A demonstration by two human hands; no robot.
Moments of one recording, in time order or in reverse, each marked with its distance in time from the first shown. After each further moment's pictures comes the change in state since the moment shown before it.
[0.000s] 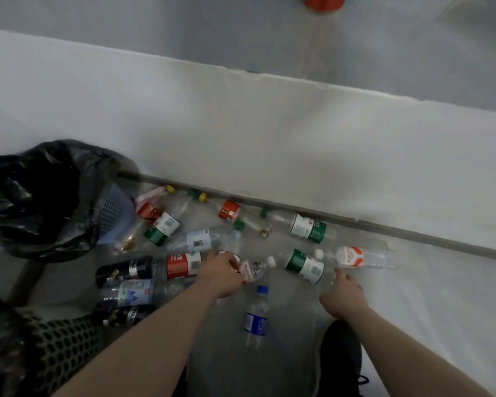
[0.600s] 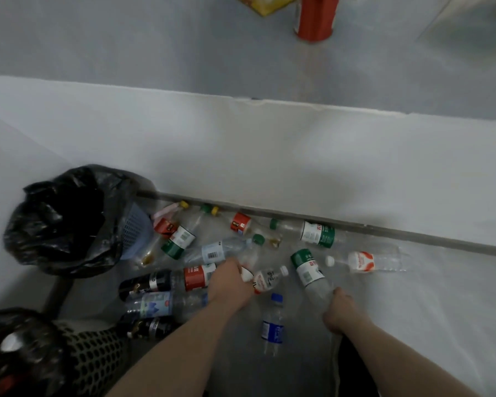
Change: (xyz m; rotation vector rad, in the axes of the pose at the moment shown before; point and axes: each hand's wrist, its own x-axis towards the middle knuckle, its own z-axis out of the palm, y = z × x) left_hand -0.033 0.007 -0.014 -0.149 0.207 -0.062; right_hand -0.022 -0.019 0.025 -0.025 -0.057 -0.001
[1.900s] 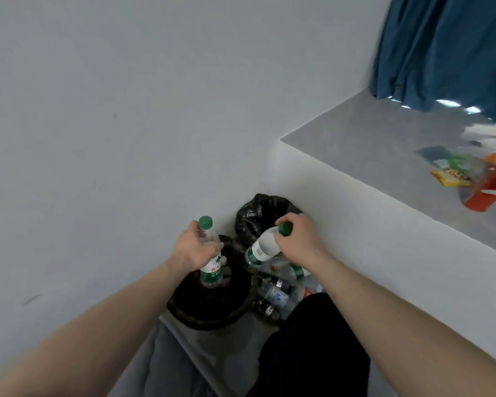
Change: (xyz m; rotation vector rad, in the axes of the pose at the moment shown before) left_hand -0.272 -0.330 -0.308 -0.597 0.576 -0.185; right_hand -0.453 -0.324 0.009 0.078 0.359 -1.159
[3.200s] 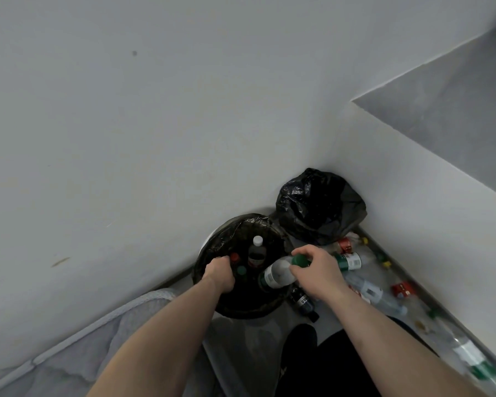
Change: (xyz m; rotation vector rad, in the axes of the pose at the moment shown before) left_hand 0.044 -0.135 0.089 0.448 -0.269 -0.253; right_hand 0.028 0.062 0.120 0.102 -0.319 0.161
